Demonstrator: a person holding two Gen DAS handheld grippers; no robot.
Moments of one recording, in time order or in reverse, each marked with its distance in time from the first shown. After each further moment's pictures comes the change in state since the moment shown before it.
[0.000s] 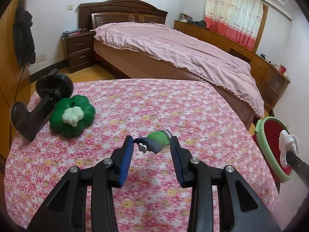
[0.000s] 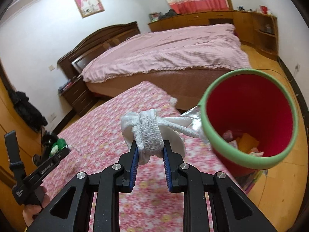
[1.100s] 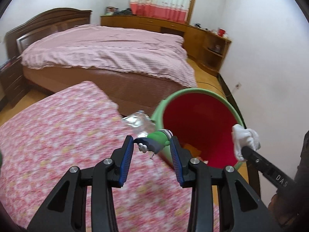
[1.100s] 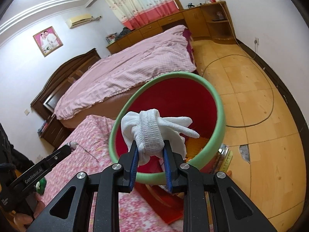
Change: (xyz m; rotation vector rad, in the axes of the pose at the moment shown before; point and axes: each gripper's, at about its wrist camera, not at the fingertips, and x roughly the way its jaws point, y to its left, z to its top) left arm 0.014 -0.236 -0.013 0.347 0.080 -0.379; right arm -0.044 -0.150 -0.001 0.276 -0.114 -0.141
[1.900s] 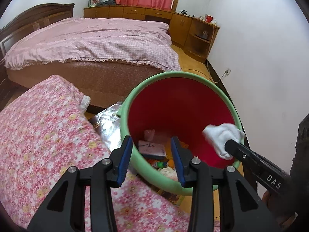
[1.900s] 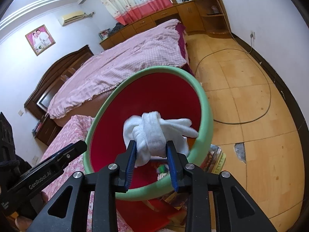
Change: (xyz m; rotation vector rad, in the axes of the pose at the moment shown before) left arm 0.051 -0.032 0.000 0.041 0.087 -0.070; right arm 0.032 -0.026 0.012 -0.003 0.049 -0.025
